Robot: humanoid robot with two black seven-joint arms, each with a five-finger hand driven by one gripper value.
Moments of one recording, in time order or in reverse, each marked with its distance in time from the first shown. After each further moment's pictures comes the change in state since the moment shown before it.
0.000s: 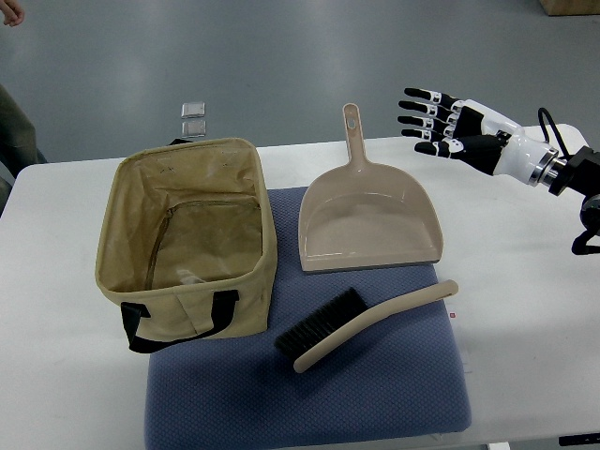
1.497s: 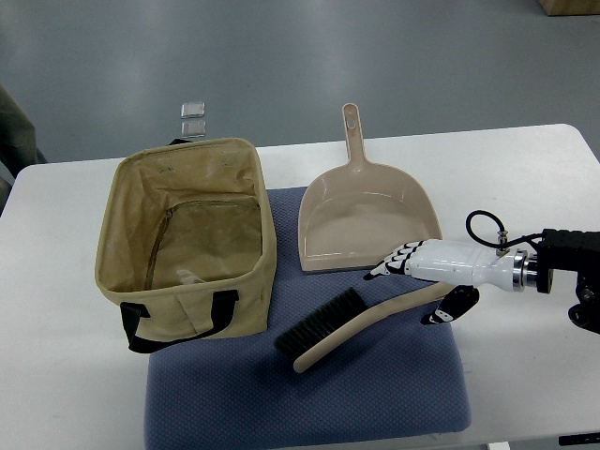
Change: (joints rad) left arm 0.000 0.000 0.000 0.000 0.000 0.000 0.000; right arm 0.007 -0.198 -0.505 0.436 -1.172 -0.703 0.144
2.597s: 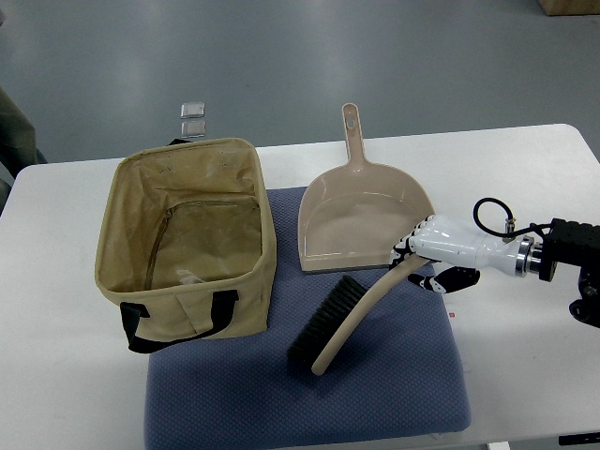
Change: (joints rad) left arm 0.000 0.000 0.000 0.000 0.000 0.000 0.000; right arm 0.033 -0.016 -0.005 -0.012 -0.053 -0.163 -0.070
